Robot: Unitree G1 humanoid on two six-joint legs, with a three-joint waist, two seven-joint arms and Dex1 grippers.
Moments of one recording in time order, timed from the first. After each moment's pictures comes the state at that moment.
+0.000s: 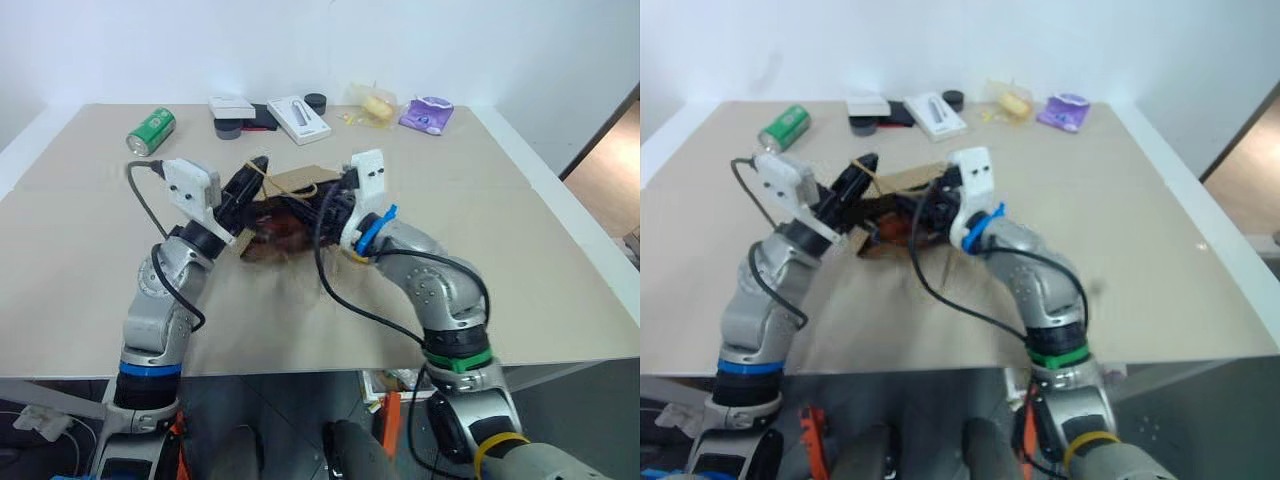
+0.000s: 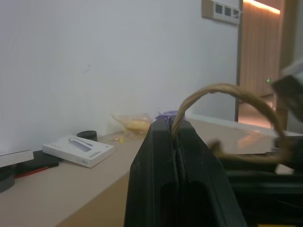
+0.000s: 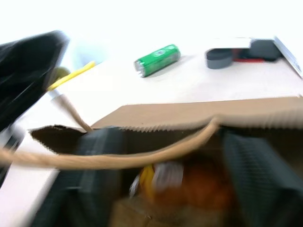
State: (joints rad) left arm -0.49 0.24 0.08 -0.21 -0.40 0.17 -0.41; right arm -0.73 -0.15 0.05 -0.14 0.48 0.78 0.34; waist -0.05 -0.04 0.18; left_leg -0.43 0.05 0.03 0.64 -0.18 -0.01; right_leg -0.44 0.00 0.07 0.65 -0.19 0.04
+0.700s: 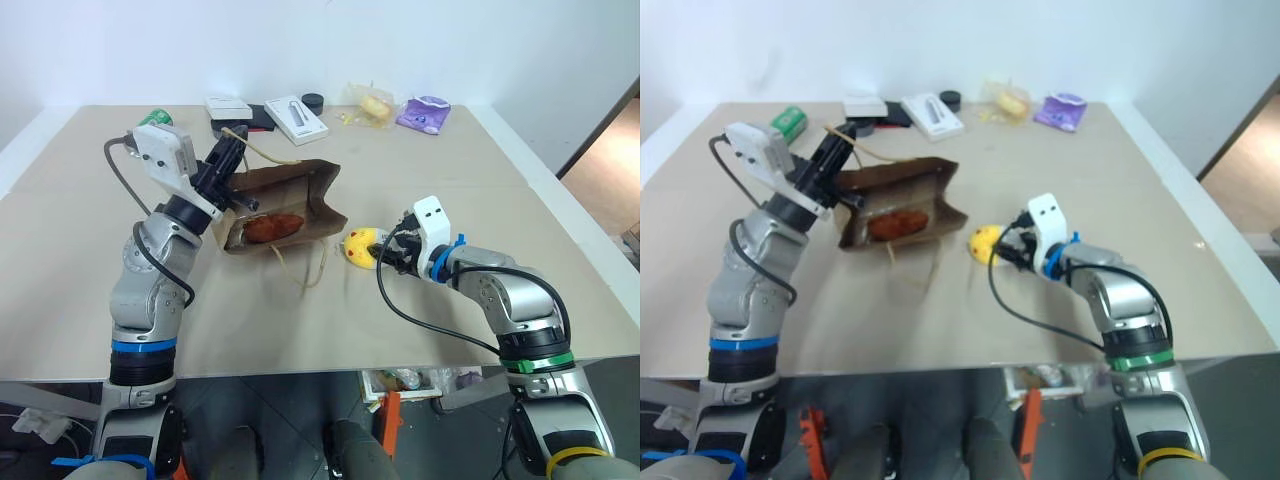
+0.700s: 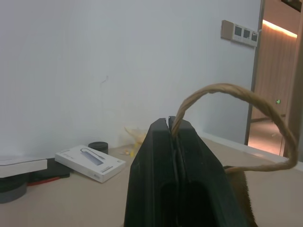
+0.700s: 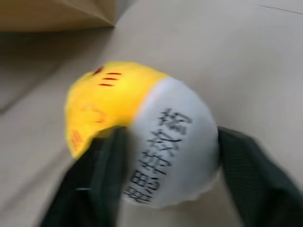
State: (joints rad) left arm -0.59 0.25 0.16 -0.15 -0.46 0.22 -0.40; right arm -0.63 -0.51 0.06 0.06 0.35 0.85 0.48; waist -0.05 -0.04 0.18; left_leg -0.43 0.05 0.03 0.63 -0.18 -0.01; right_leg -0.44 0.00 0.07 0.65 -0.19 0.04
